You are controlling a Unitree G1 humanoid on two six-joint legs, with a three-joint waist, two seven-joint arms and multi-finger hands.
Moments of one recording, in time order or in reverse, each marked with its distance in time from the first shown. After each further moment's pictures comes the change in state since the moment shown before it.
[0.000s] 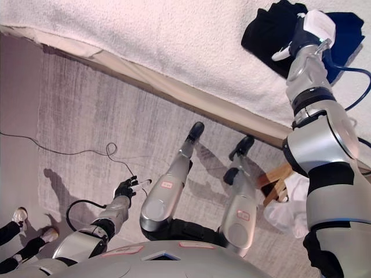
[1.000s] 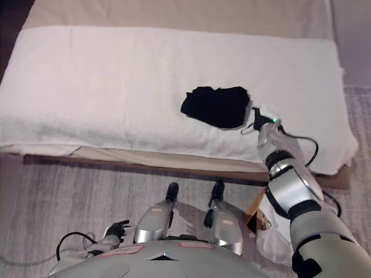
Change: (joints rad) left arm 0.174 0.014 0.083 0.138 0.260 0.059 -0.038; right arm 0.417 0.140 -0.089 -0.124 -0.129 -0.001 0.031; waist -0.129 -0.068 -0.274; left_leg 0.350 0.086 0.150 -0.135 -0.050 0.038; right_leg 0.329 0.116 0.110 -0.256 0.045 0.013
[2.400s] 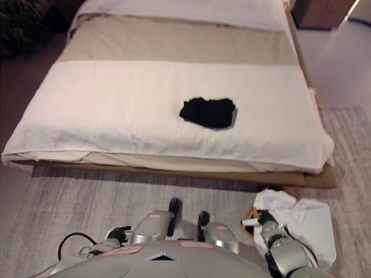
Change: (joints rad) left arm -0.001 -0.027 0.004 0.051 0.084 0.054 -0.045; right arm 0.724 0.106 -0.304 0.084 0.241 -0.046 0.053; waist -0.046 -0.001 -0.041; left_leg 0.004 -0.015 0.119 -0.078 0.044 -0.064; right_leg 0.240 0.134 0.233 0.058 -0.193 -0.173
